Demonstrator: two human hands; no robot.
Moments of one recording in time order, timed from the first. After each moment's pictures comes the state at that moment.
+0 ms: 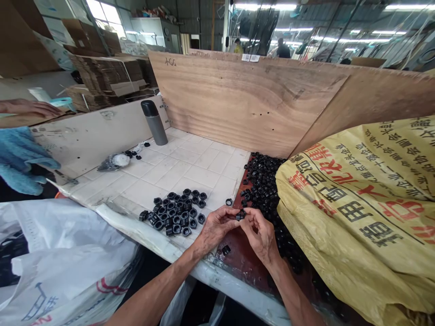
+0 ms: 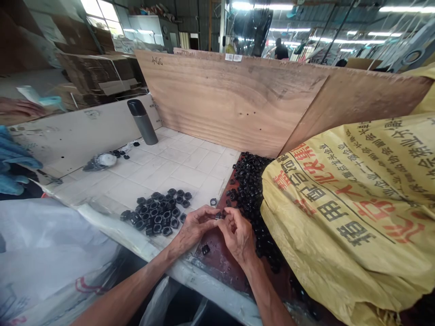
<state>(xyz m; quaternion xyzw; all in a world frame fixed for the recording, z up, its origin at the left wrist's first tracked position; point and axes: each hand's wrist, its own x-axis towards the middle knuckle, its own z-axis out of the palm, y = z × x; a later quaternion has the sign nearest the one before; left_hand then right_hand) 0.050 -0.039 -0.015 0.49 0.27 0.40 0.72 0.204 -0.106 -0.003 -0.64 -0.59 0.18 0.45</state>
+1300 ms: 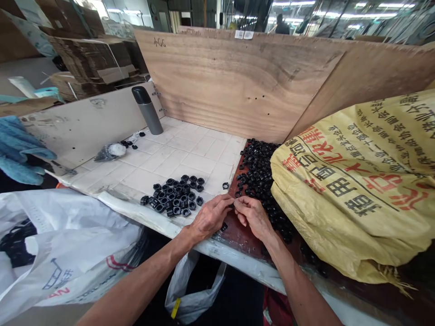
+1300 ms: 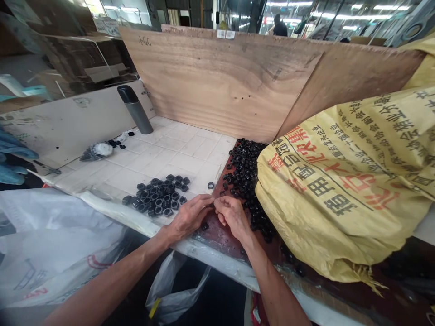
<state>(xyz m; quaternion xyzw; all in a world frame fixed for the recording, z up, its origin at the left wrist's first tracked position) 0.022 -0.052 -0.014 0.87 0.20 0.37 0.25 0.191 -0.108 0.008 -0.57 -0.40 0.51 0.50</state>
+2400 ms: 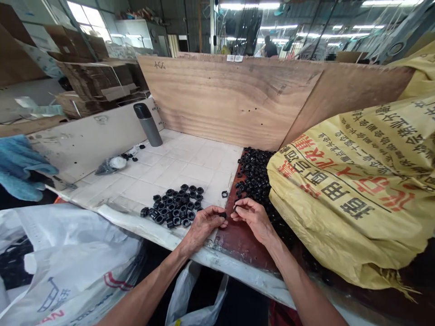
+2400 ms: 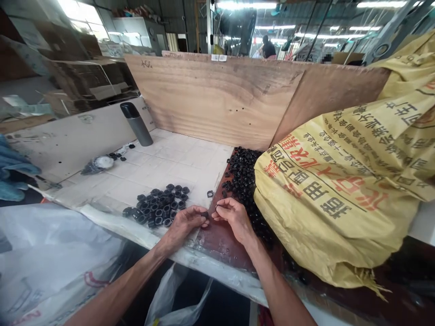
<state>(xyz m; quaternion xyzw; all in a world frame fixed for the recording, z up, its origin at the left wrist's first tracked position) 0.017 -0.057 -0.005 0.47 0.34 0.33 0.74 0.202 -0.106 0.011 -0.51 -0.33 0.55 0.58</state>
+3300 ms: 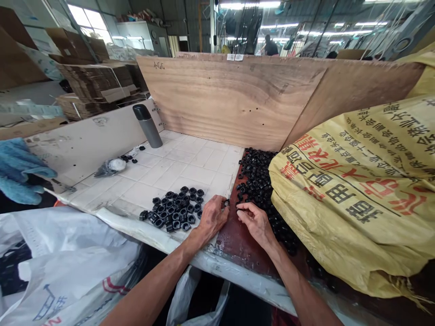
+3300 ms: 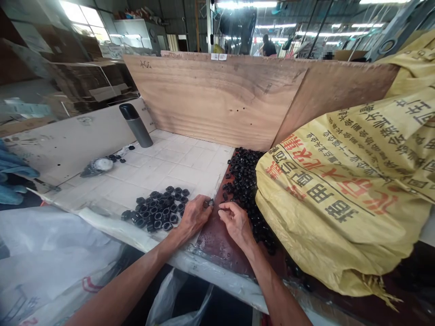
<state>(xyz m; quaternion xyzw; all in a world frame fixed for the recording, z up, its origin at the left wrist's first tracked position) 0.054 -0.020 -0.024 0.82 0.43 0.31 0.21 0.210 -0.103 -0.018 -0.62 -0.51 0.32 0.49</state>
